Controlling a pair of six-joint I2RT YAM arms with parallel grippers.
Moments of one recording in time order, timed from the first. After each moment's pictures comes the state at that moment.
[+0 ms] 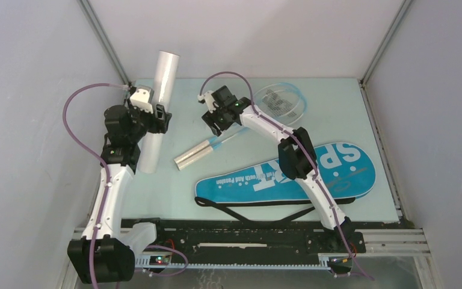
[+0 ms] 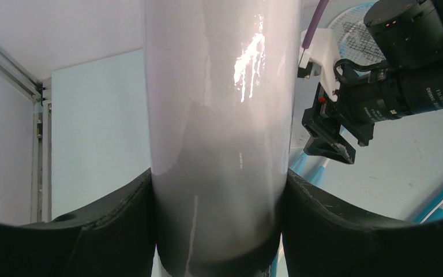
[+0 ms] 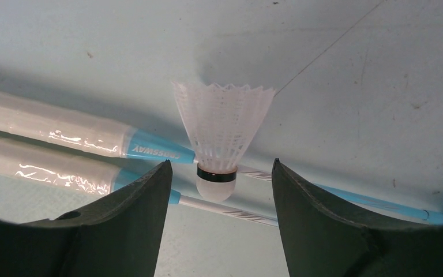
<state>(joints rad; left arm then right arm) 0.07 1.01 0.93 -0.15 0.36 0.13 0.71 2.49 2.31 -0.68 -0.10 -0.15</state>
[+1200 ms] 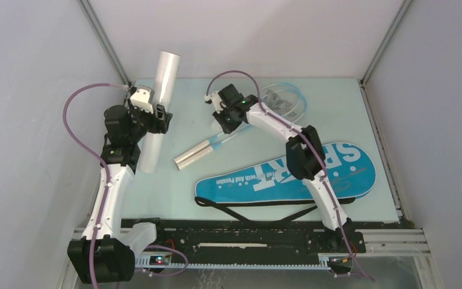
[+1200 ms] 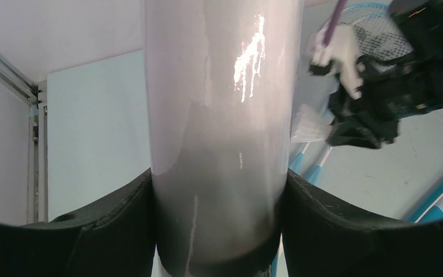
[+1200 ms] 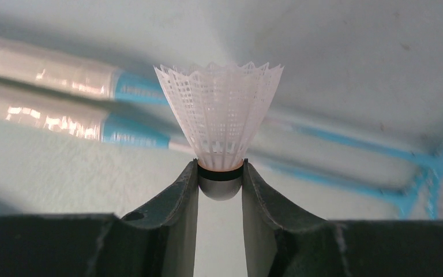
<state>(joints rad) 0.07 1.01 0.93 -0.15 0.38 0.13 0.69 2.43 2.23 -0.74 -0.09 -0.18</state>
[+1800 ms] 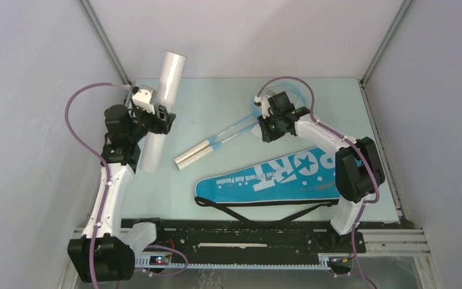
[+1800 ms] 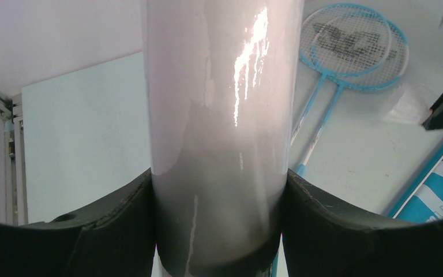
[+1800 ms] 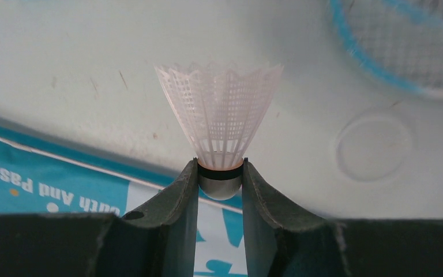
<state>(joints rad) 0.08 1.02 0.93 -0.14 0.45 0.13 0.48 1.80 1.42 -0.54 -0.12 -0.07</state>
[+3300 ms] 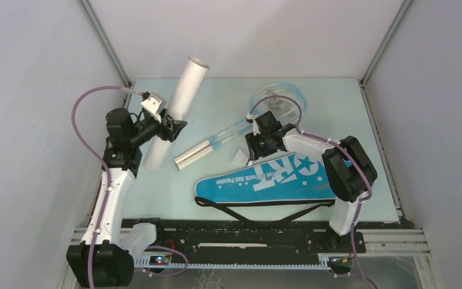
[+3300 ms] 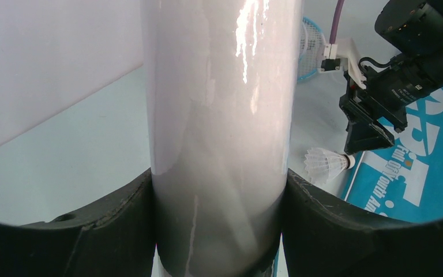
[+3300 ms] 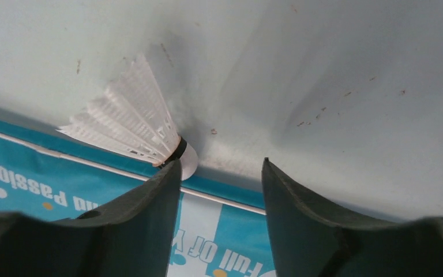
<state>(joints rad) 0.04 0.98 0.90 -0.12 0.71 0.22 0.60 1.84 1.20 -0.38 -0.11 0.19</state>
